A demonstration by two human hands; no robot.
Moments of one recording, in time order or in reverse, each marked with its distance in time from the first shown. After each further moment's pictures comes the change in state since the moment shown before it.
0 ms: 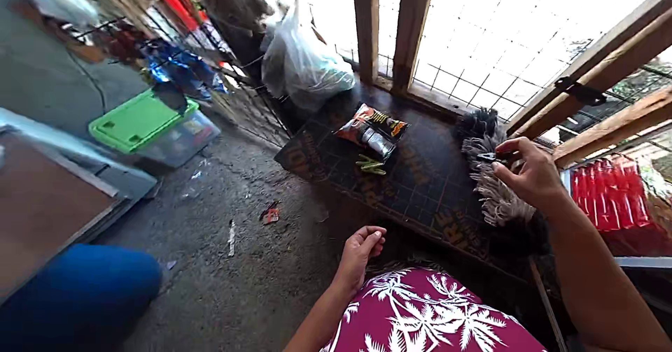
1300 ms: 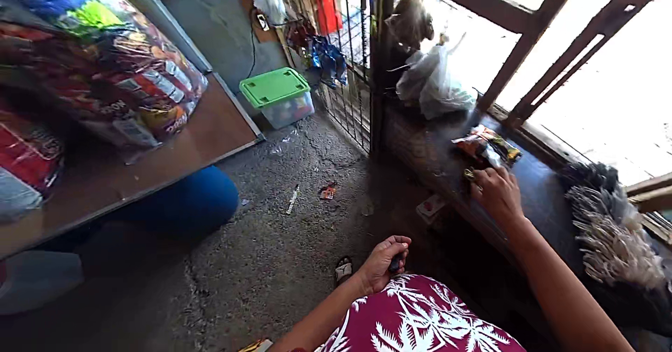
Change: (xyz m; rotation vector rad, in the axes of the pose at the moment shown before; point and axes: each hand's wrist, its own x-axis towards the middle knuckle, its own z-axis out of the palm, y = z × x) left_hand -0.060 0.001 -0.152 -0.365 -0.050 -0.170; right_hand 0.036 -0.143 0.205 -0.405 -0.131 -0.426
